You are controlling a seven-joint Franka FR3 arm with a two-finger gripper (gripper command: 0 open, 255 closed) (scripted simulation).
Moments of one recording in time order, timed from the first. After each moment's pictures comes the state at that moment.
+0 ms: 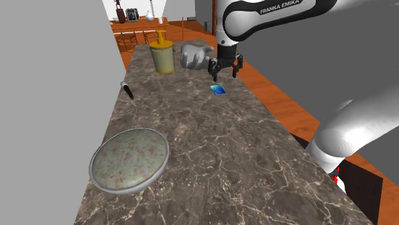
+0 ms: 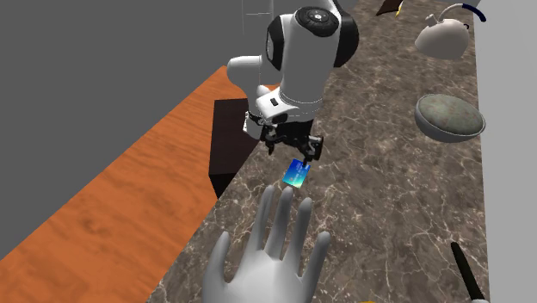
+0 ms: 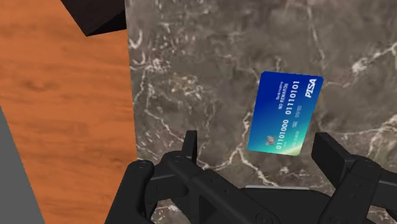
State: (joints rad) arm -0.05 -0.37 0.17 -2.23 -0.02 1.91 0.60
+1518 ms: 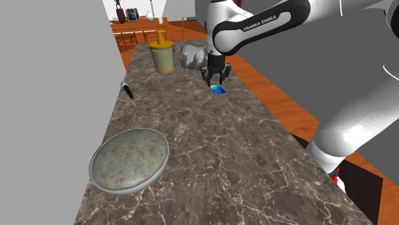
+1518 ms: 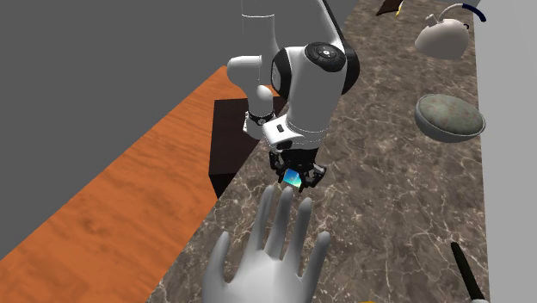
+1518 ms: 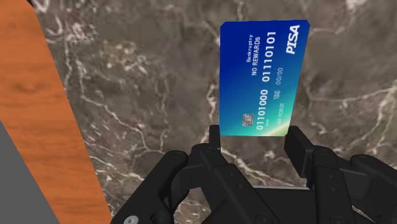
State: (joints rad) arm -0.08 -0.23 0.21 -2.22 -0.08 2.08 0.74
